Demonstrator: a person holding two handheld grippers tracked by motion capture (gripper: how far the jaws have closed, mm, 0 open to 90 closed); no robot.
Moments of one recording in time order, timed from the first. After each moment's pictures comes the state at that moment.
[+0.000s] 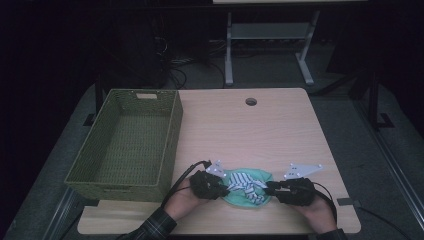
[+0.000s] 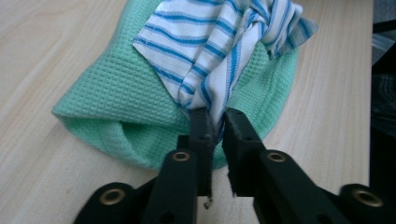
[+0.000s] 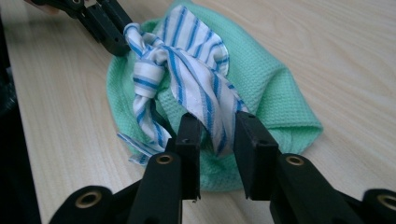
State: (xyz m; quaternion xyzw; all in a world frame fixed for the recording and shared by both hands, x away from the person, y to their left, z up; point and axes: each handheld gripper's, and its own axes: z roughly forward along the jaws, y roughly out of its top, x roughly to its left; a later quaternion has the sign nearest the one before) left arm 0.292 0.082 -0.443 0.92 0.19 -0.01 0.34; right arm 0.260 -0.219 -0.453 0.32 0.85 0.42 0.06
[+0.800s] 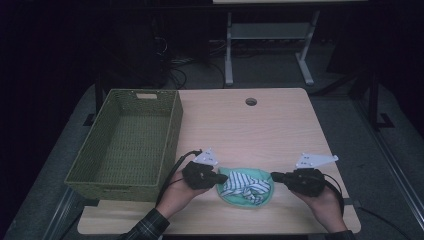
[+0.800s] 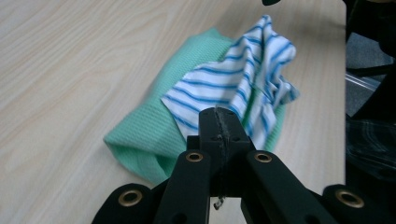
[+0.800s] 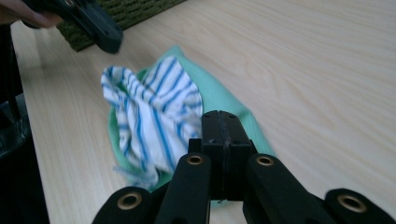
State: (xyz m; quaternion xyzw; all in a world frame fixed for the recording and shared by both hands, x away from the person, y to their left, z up) left arm 0.302 0.093 -0.415 0.89 0.20 0.00 0.41; right arm 0.273 -0.233 -0.423 0.33 0.82 0.46 0.08
